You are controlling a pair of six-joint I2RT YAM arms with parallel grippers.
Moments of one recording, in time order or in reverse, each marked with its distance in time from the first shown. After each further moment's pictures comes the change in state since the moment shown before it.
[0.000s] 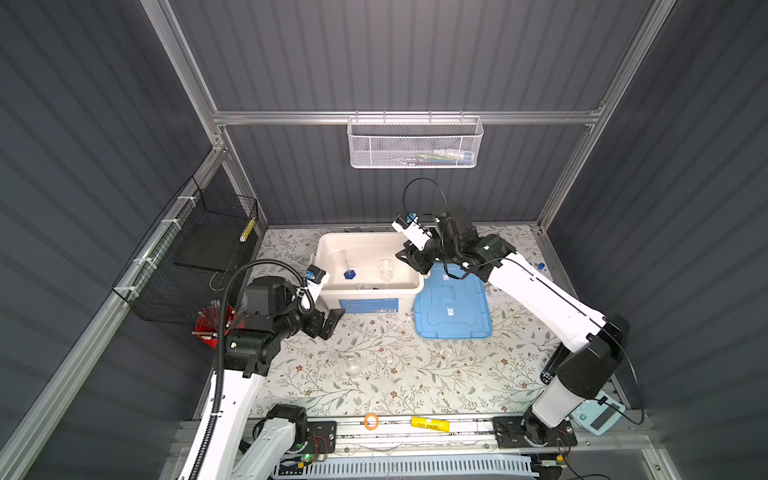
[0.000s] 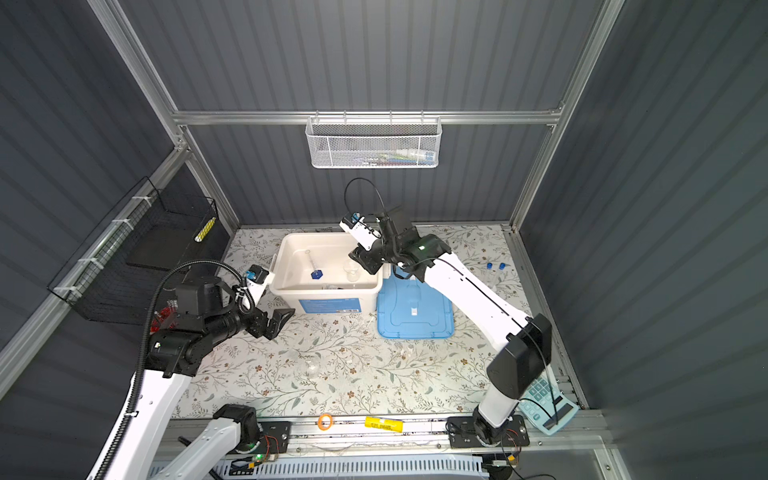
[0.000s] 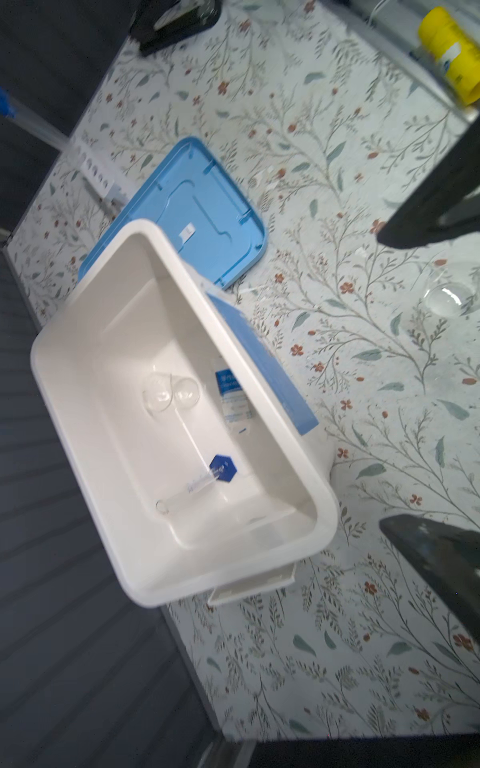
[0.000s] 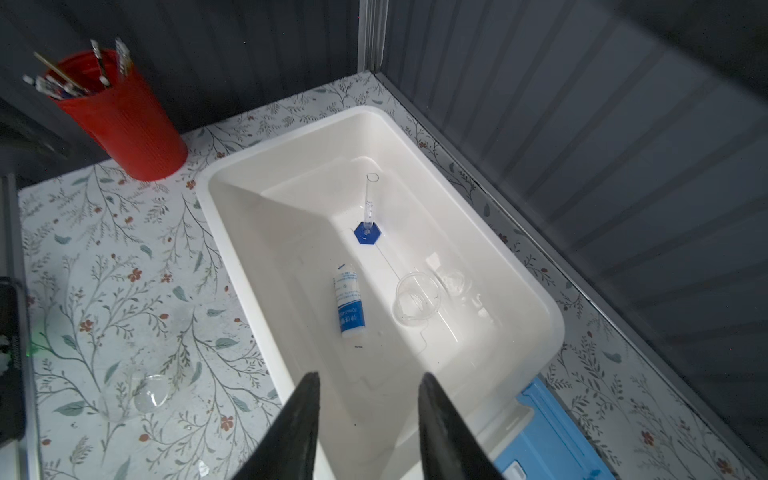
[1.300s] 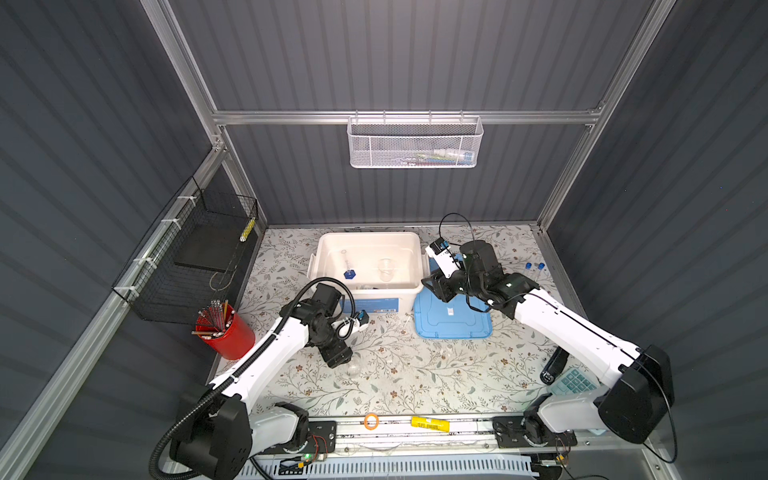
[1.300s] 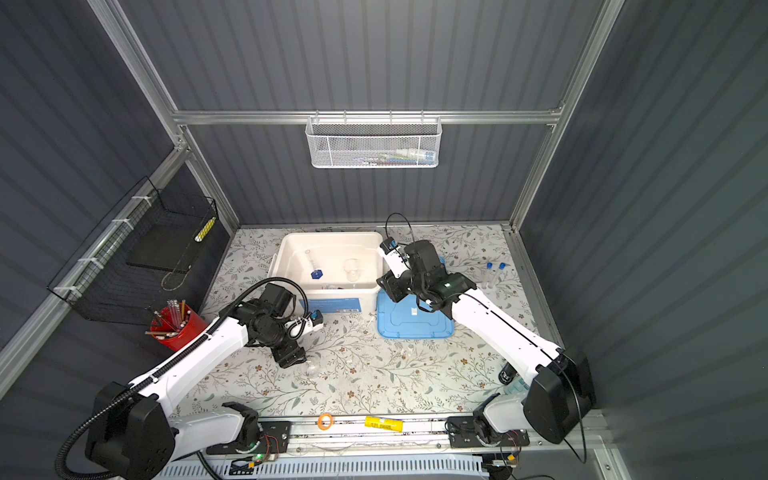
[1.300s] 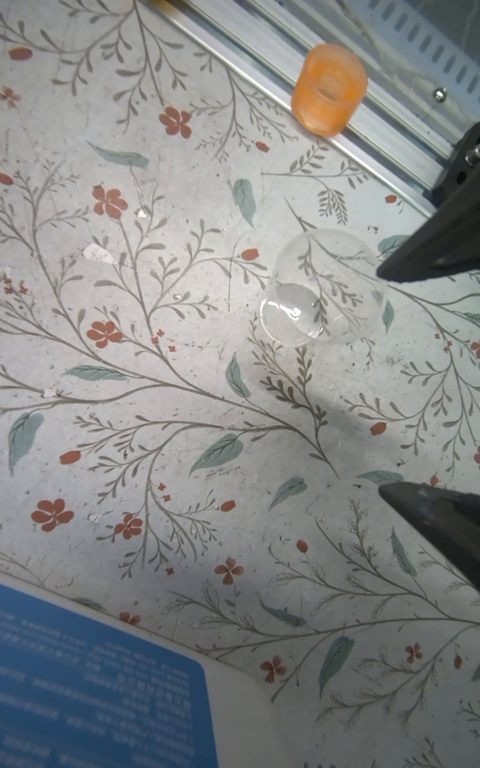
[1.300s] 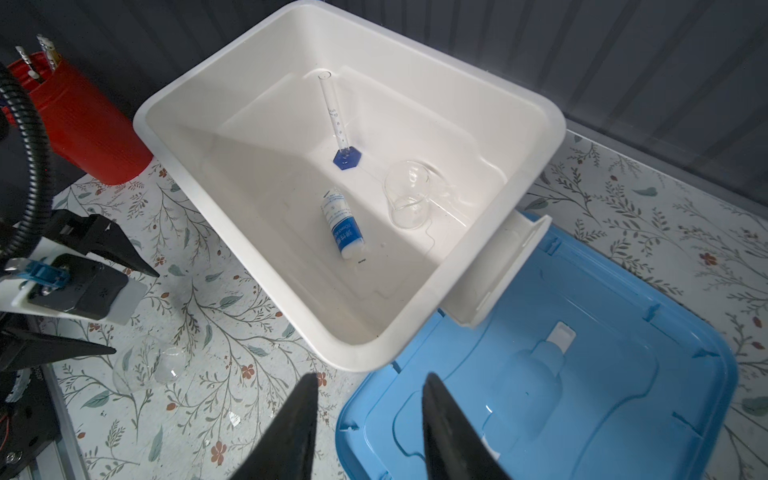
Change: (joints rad) left arm -0.208 0.412 -0.172 -0.095 -0.191 0.330; right arm -0.085 -0.246 -0.519 0.225 0.017 0.199
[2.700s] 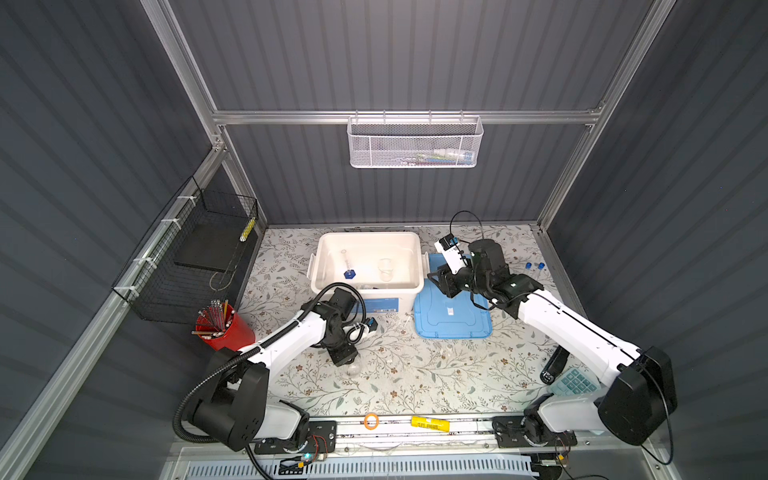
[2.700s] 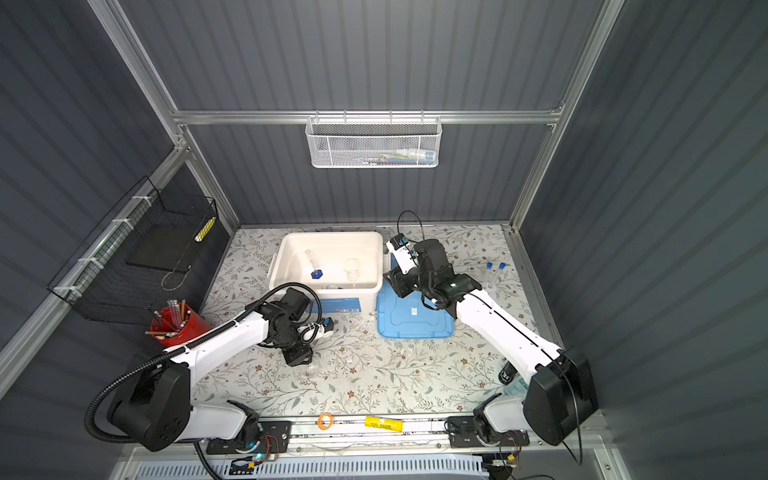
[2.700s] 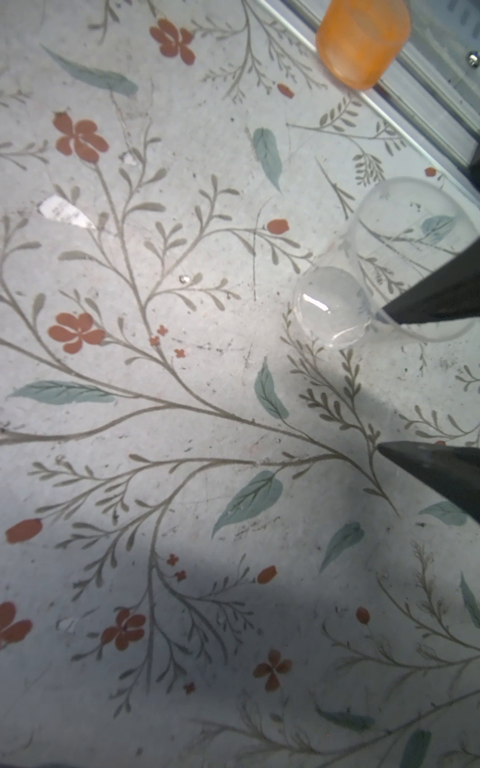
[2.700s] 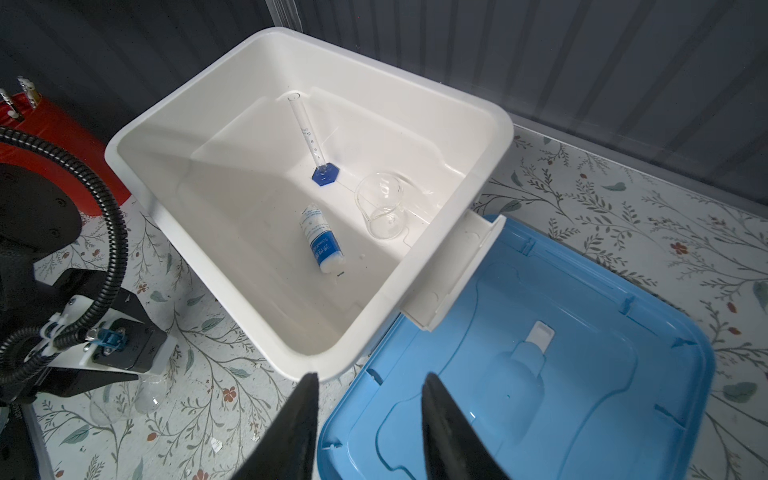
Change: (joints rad) left arm -0.082 0.165 -0.023 0.091 -0.043 -0.049; right arm -0.060 -0.008 -0.048 0.075 -0.023 0.023
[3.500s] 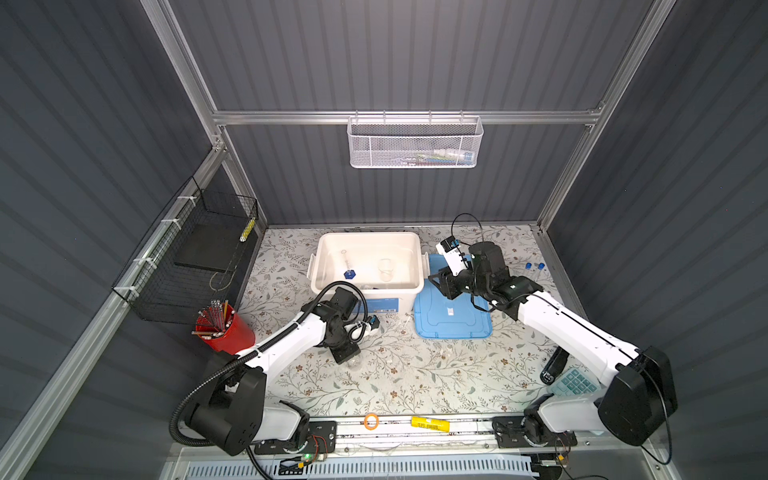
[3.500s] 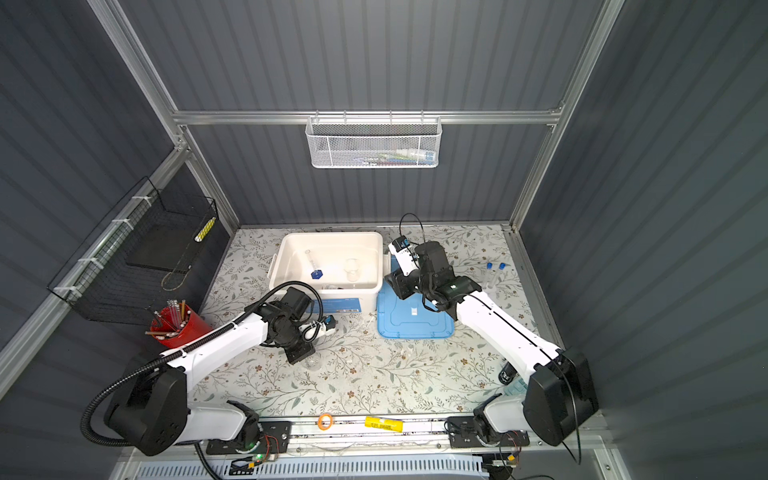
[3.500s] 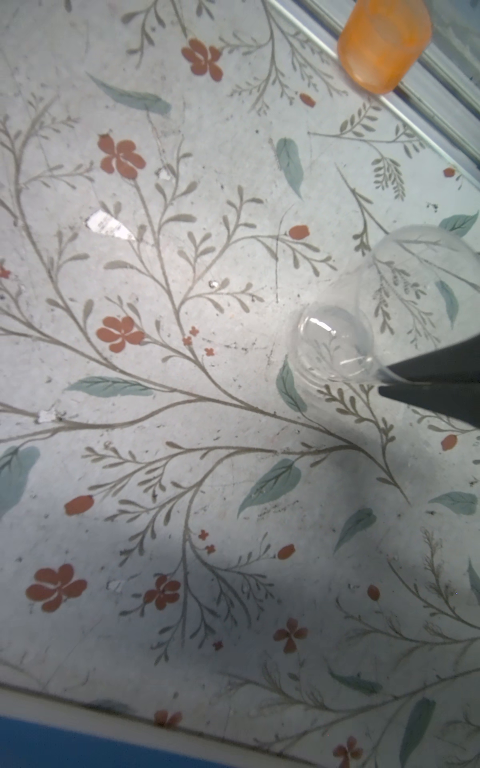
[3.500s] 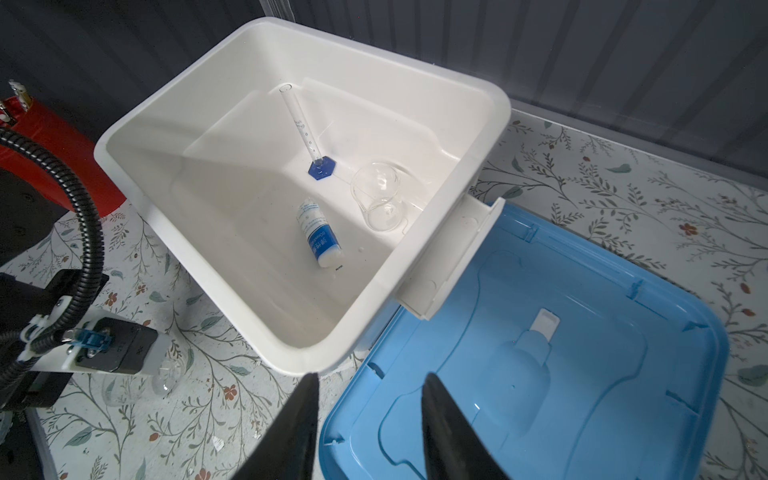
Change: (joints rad) left arm -0.019 -0.037 0.000 0.029 0.003 -0.023; right arm -0.010 -0.005 -0.024 0.014 -0.004 0.027
